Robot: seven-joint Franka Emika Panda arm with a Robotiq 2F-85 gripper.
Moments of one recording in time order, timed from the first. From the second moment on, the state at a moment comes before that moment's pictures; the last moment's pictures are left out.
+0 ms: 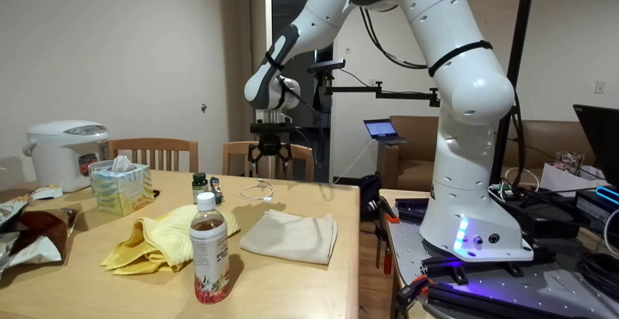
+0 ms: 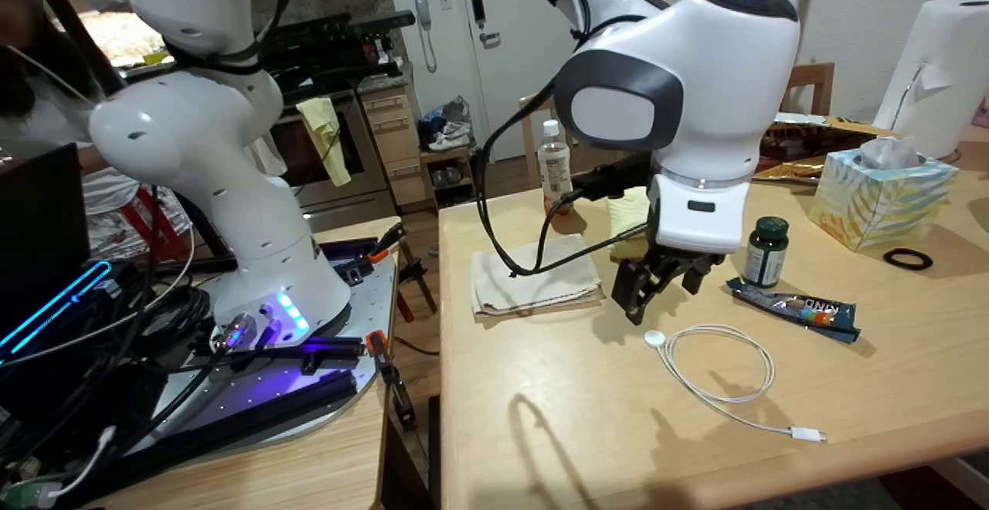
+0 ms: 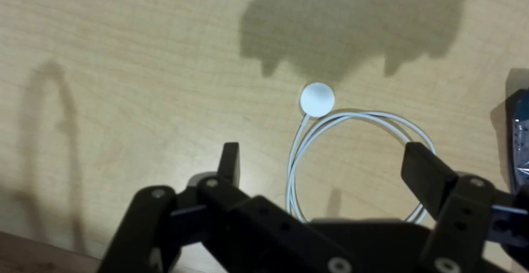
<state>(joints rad) -0.25 0.47 -0.21 -2.04 0.30 2.37 0.62</state>
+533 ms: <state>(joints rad) -0.28 0.55 -0.25 -2.01 0.32 2.37 0.62</state>
